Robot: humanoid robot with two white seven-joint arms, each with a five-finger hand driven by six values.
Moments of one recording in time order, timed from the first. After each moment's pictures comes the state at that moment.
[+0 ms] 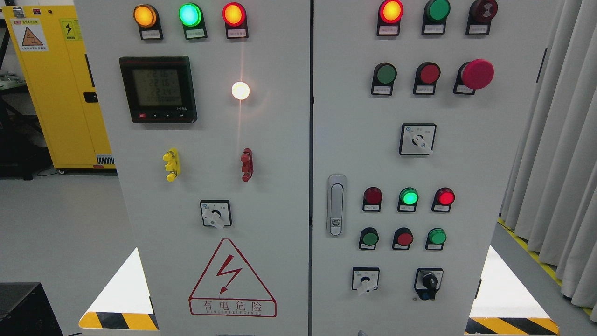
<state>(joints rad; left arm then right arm) 0.06 -0.10 -0.10 -0.13 0.08 -0.05 -0.06 0.26 0.11 0.32 -1.86 0.30 -0.31 -0.18</state>
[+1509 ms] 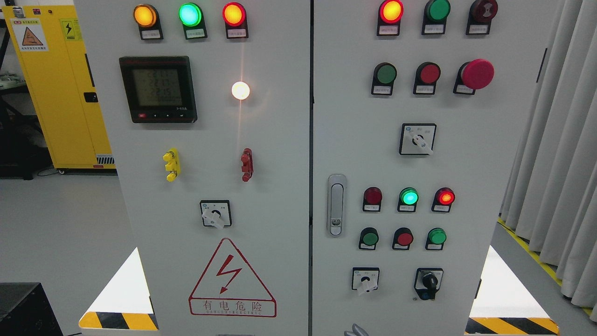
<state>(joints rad) 0.06 -0.10 -0.10 -0.13 0.08 -0.05 -0.06 0.20 0.11 0.23 -1.87 0.85 -0.33 -0.22</state>
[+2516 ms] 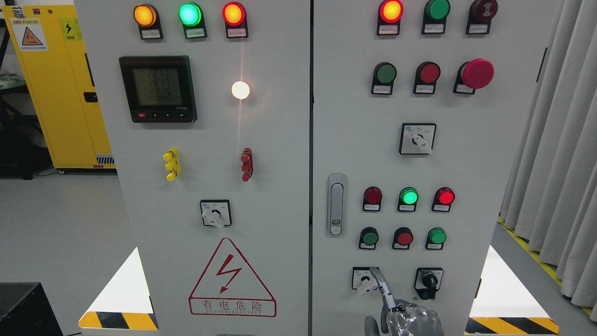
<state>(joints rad) 0.06 -0.10 -0.10 -0.13 0.08 -0.05 -0.06 -0.05 0.10 0.12 -1.85 1.30 -0.10 -0.22</state>
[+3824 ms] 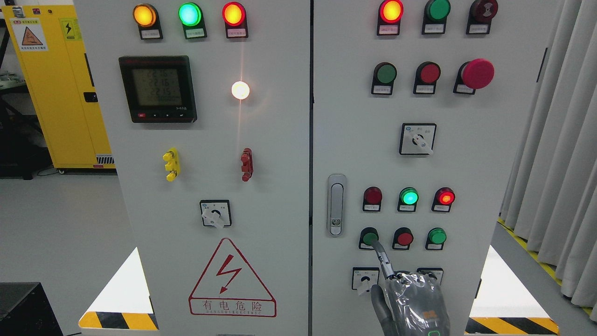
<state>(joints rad) 0.06 -0.10 -0.10 -0.13 0.08 -0.05 -0.06 -0.17 0.08 0.11 -1.78 1.39 -0.08 -0.17</state>
